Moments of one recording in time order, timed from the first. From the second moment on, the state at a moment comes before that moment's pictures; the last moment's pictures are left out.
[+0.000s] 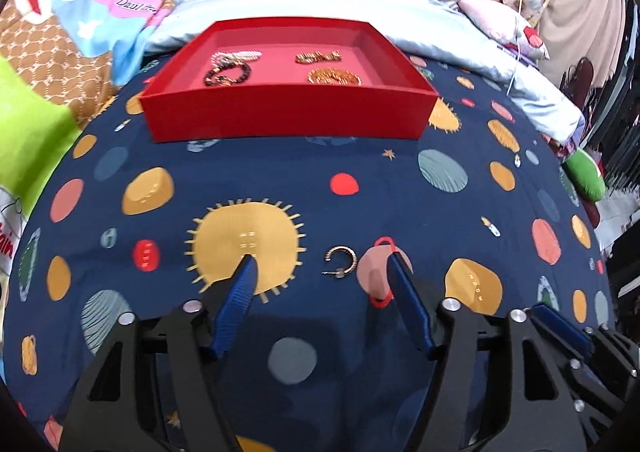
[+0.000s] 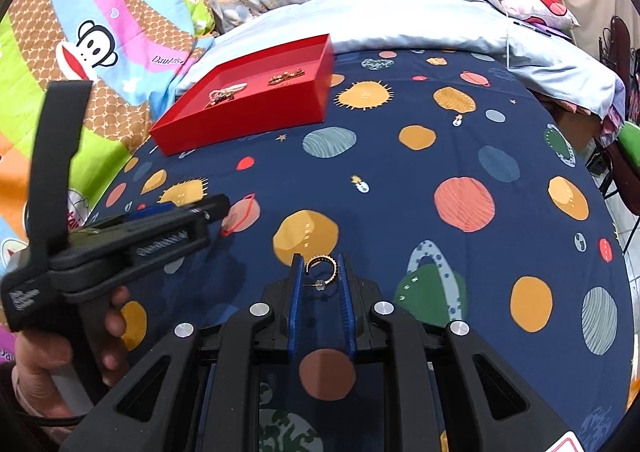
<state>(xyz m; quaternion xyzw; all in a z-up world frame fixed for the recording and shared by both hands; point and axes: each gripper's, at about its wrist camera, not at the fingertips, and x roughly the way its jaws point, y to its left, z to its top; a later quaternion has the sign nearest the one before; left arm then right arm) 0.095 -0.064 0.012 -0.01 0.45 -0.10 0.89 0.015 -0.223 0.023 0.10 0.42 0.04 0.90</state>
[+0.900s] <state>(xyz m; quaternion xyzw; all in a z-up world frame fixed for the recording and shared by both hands) 0.084 -0.061 0.013 0.01 0.44 -0.10 0.89 0.015 -0.224 0.029 0.11 0.41 0.04 0.91</state>
